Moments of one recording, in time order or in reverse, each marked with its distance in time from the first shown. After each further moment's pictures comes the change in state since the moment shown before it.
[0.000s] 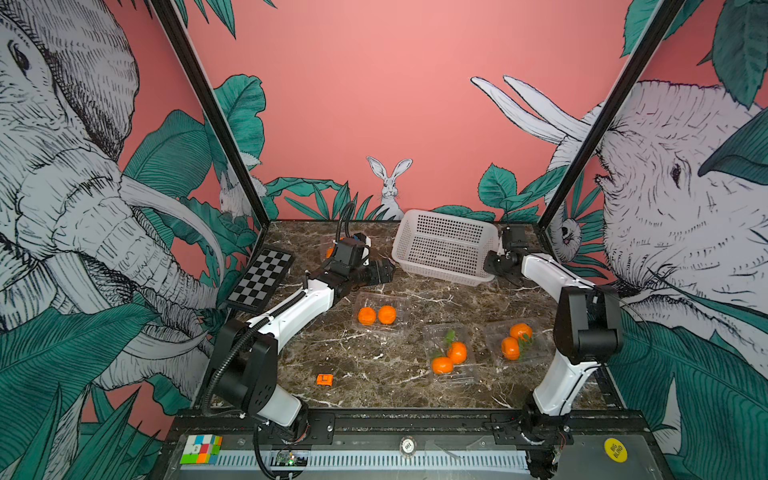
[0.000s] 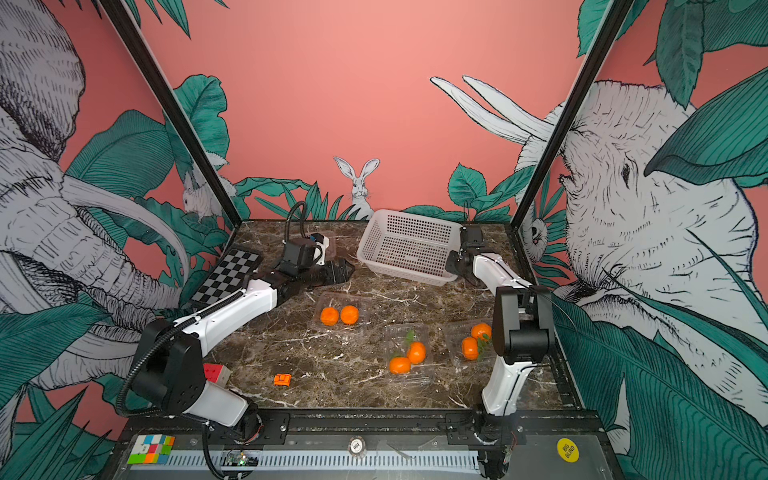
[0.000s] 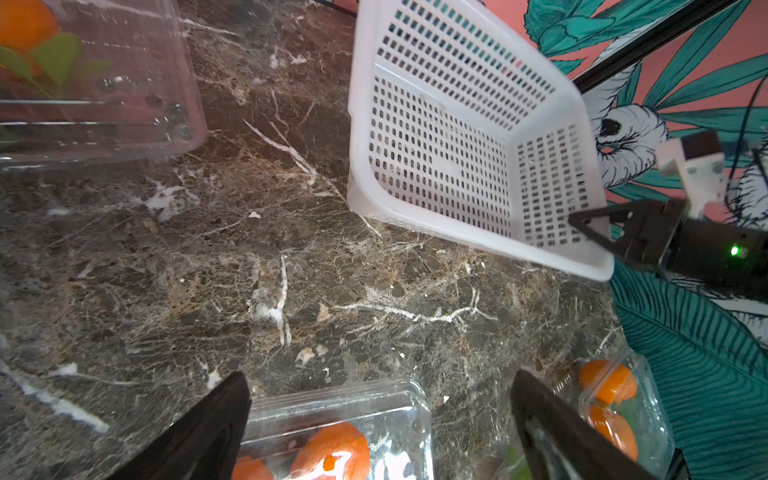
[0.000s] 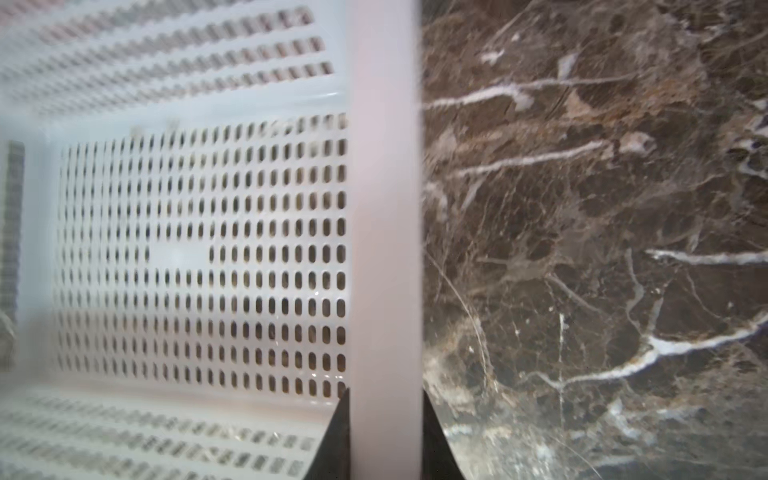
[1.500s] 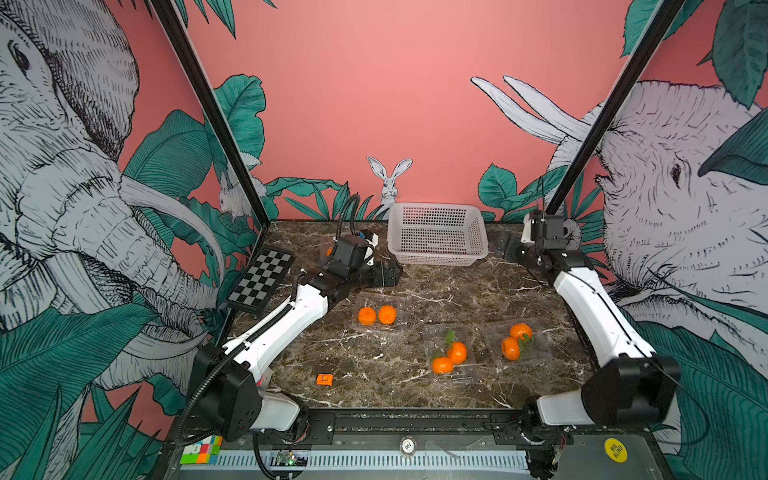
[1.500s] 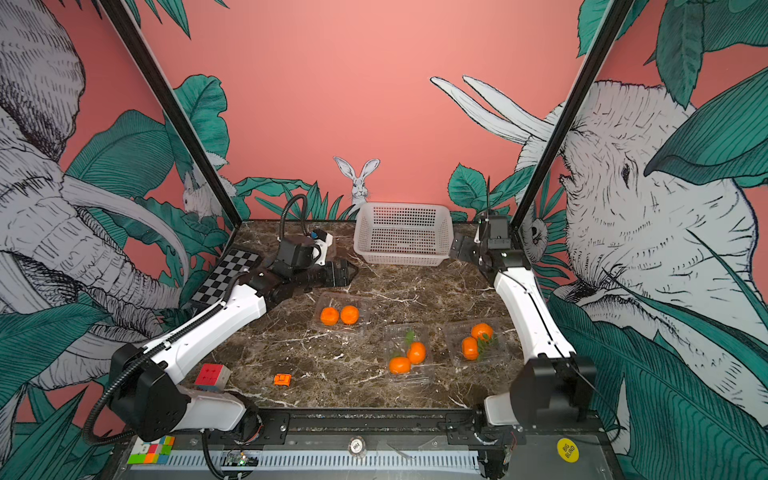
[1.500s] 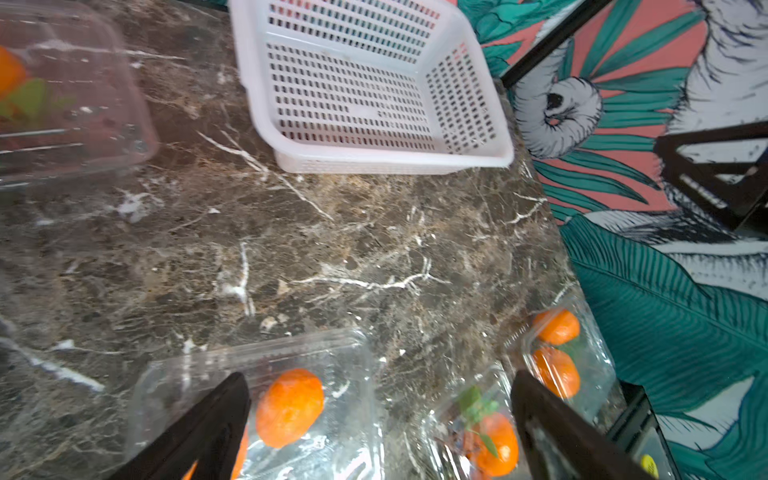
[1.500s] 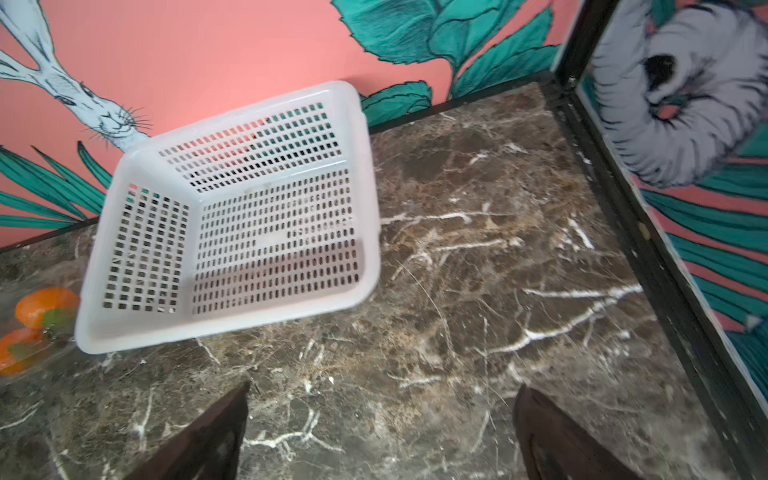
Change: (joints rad) left arm -0.119 -0.134 0.074 -0.167 -0.016 0.024; right arm -0.005 -0.499 -0.127 -0.139 0.072 -0.017
